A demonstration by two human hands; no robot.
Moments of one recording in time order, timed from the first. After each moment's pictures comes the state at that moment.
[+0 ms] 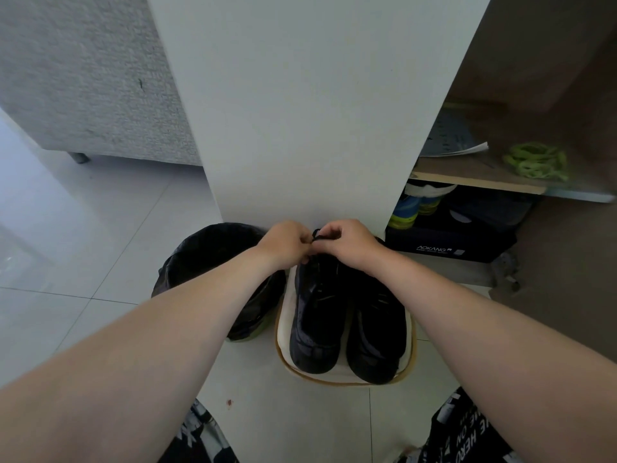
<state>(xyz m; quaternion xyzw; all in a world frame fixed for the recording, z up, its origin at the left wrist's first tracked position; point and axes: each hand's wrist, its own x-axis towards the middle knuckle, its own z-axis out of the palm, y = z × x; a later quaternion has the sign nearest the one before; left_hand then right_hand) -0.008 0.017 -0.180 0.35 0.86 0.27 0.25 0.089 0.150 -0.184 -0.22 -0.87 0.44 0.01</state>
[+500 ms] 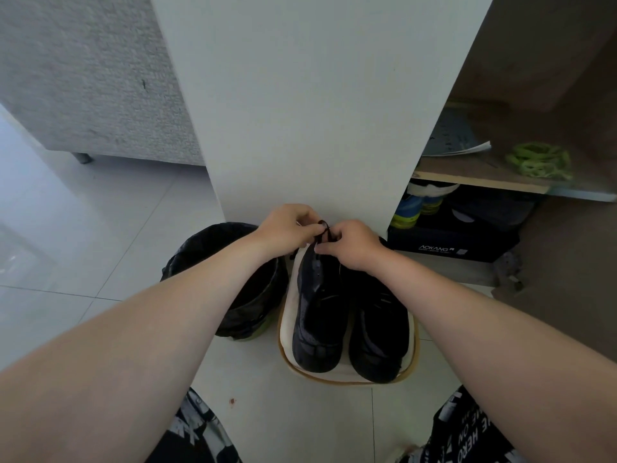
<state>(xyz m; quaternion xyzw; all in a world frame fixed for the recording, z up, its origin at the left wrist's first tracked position) -0.013 0.014 -0.162 0.32 0.79 0.44 0.27 0.089 0.149 -0.183 -0.26 -0.90 0.35 -0.02</state>
